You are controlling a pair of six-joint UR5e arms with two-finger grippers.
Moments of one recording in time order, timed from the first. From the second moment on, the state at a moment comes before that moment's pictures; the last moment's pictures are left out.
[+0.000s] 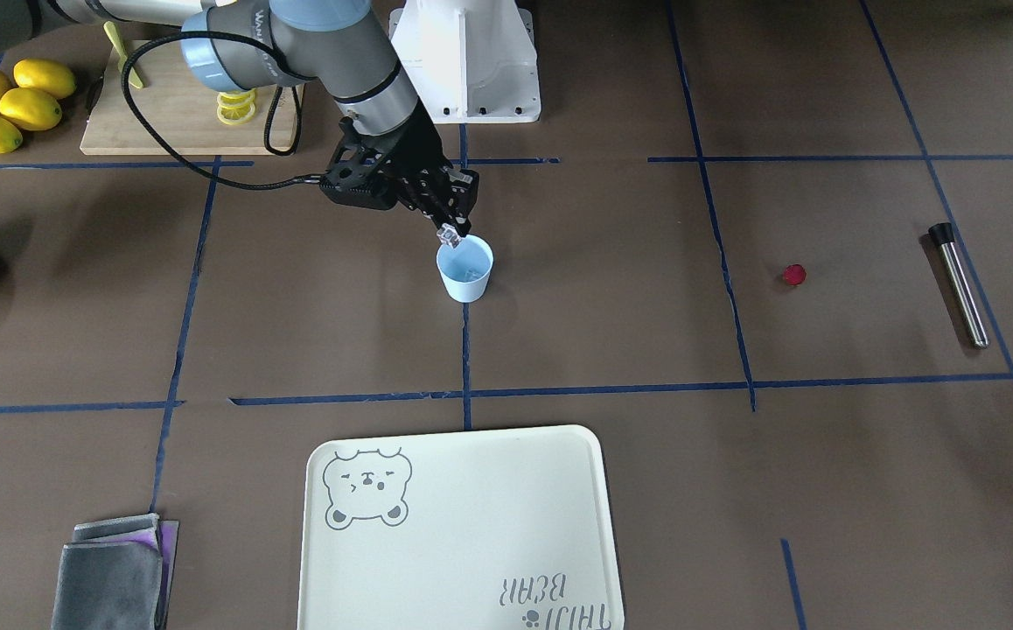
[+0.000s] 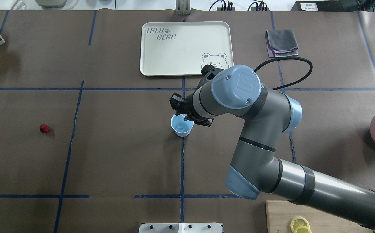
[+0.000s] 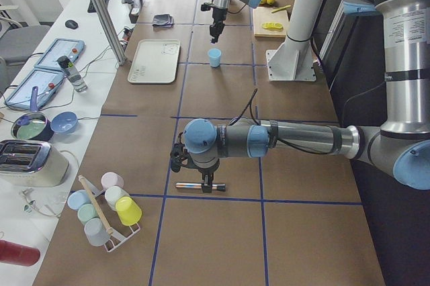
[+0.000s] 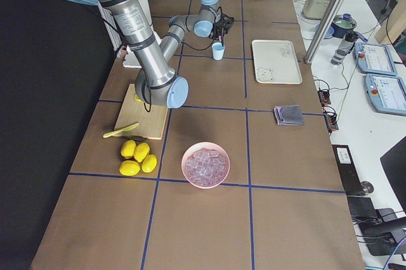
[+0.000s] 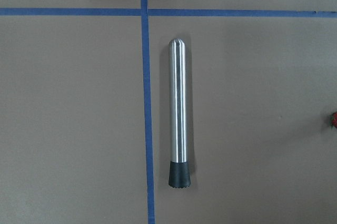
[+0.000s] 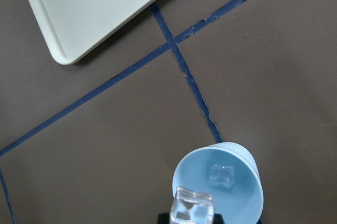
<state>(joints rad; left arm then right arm) -1.56 -1.41 -1.80 -1.46 -2.49 0.06 0.50 -0.90 1.74 -1.31 1.83 1.80</state>
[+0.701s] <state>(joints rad) -1.56 -1.41 -1.80 -1.46 -2.49 0.06 0.51 -0.93 1.77 -1.32 1.84 1.80</state>
